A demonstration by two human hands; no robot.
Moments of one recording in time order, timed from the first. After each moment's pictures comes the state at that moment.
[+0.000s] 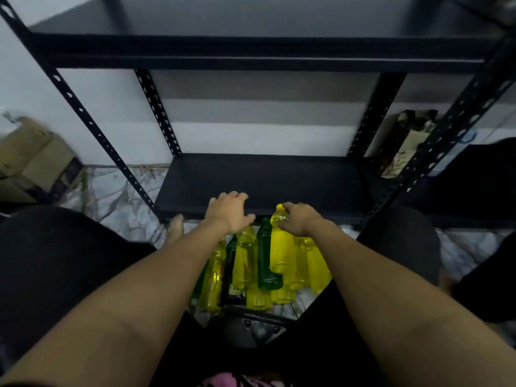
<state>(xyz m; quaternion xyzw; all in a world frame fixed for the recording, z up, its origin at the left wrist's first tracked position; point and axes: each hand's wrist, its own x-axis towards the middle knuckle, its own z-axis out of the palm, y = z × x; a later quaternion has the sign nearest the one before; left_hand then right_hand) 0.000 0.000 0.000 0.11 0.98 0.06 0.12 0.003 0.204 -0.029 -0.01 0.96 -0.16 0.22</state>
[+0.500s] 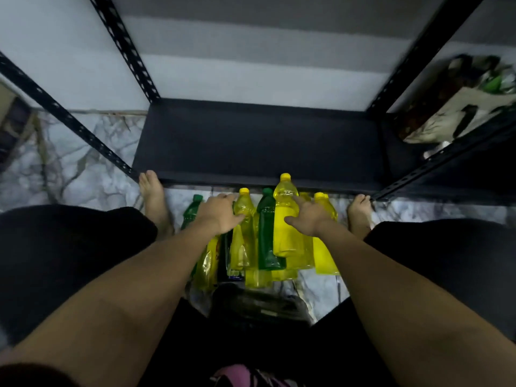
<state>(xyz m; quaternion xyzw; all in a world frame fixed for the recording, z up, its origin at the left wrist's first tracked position) -0.056 -0.037 -0.118 0.06 0.95 0.10 0.28 -0.037 0.203 -0.111 0.06 0.93 -0.18 0.32</state>
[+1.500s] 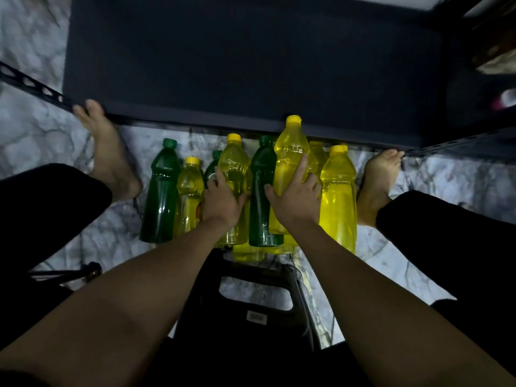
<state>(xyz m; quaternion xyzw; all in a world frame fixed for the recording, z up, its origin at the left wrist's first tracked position) -0.027 0.009 -0.288 -0.15 0.91 0.25 0.28 -0.030 0.168 -0.238 0.20 0.94 -0.19 0.20</state>
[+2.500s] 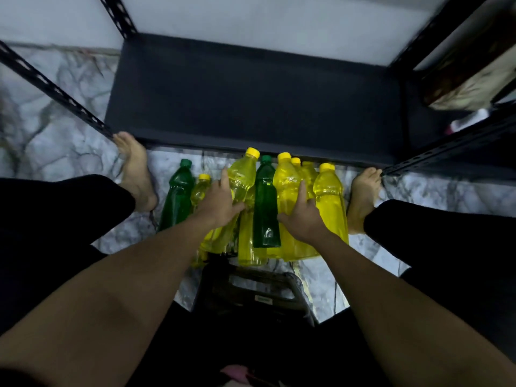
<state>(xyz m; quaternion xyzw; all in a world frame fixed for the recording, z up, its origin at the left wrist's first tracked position) -0.032 -0.028 -0.211 -0.02 0.92 0.26 0.28 0.006 0.191 -0.187 0.15 0.90 -0.29 0.29</state>
